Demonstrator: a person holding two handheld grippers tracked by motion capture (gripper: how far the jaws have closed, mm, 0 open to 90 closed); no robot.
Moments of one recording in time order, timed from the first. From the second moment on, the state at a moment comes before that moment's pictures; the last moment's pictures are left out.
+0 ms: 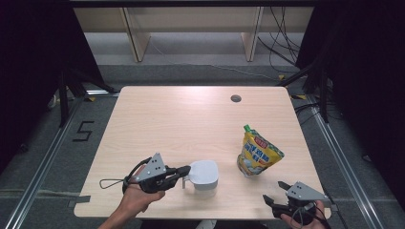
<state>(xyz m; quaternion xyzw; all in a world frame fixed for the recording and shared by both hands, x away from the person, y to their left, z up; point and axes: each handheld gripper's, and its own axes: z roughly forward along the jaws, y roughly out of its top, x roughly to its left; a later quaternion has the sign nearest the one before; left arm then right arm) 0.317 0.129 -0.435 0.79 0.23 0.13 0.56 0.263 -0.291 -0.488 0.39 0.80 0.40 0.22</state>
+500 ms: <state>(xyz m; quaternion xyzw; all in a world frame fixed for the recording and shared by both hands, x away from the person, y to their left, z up) 0.320 0.127 -0.442 0.79 0.24 0.12 0.55 0.262 -0.285 -0.487 0.37 0.80 0.41 0.21</state>
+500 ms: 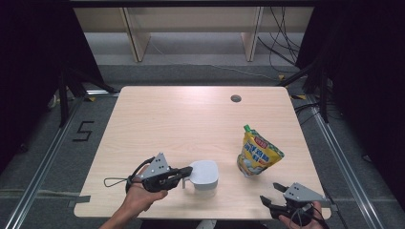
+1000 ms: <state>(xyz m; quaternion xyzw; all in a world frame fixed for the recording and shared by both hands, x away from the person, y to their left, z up) 0.321 0.129 -0.445 0.78 0.24 0.11 0.56 0.259 -0.264 -0.479 0.32 0.80 0.46 0.22</state>
